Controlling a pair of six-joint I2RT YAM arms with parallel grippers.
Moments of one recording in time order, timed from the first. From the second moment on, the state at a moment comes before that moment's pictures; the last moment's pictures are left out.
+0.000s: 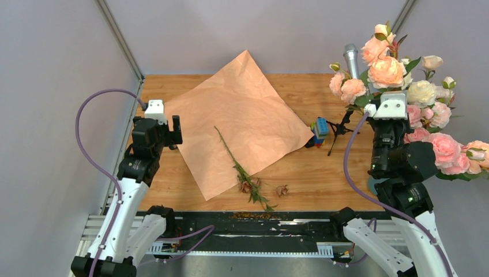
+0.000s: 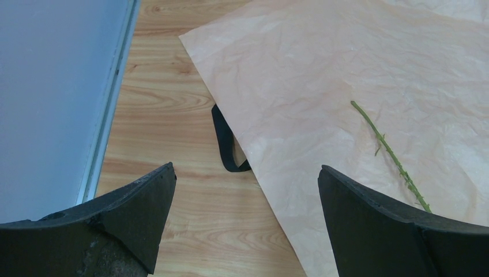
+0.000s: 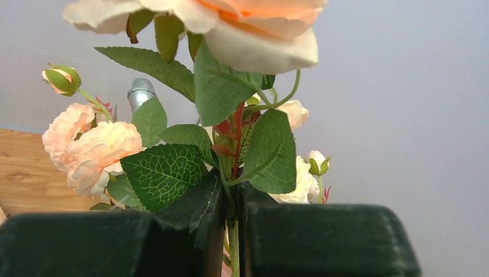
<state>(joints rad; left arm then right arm) -0.14 0.79 0.81 -0.41 -0.22 -0.03 0.46 0.65 1.16 -0.15 0.67 -0.76</state>
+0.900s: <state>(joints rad) -0.15 0.78 0.80 -0.41 -0.22 -0.03 0.46 0.58 0.96 0.11 0.80 -0.73</state>
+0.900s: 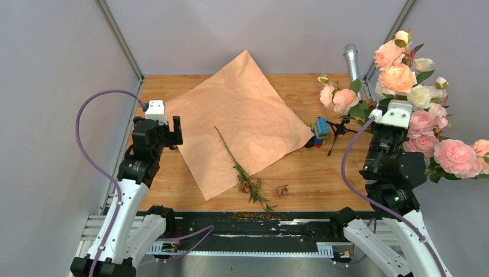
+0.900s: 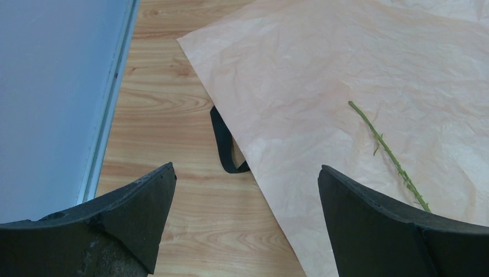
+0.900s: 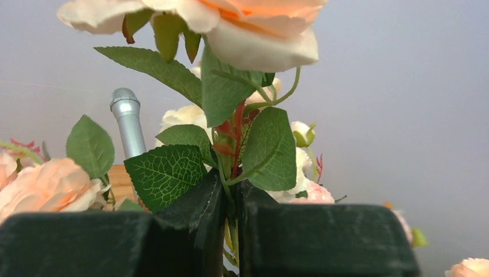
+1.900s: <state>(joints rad) -0.16 0.78 0.80 -0.41 -0.21 -0.03 0.45 0.63 1.04 0.27 0.78 -0.79</state>
